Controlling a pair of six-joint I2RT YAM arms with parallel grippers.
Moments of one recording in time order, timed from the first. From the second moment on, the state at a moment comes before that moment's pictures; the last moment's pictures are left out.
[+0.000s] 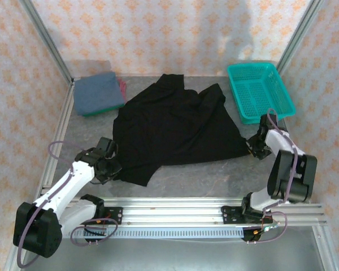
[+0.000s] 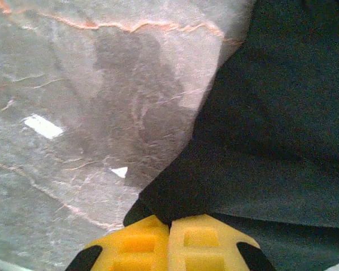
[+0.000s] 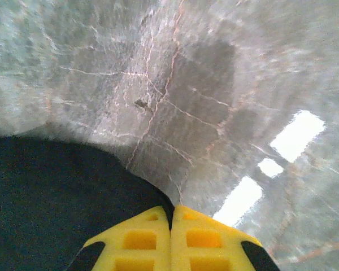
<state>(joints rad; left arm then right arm) -0.23 0.99 0.57 -0.94 -0.01 -0.98 -0.24 1.44 0.85 -0.75 0.01 0.80</state>
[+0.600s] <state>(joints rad) -0.23 0.76 0.62 -1.12 -0.13 -1.11 -0.26 1.13 0.71 -0.92 0.05 1.00</state>
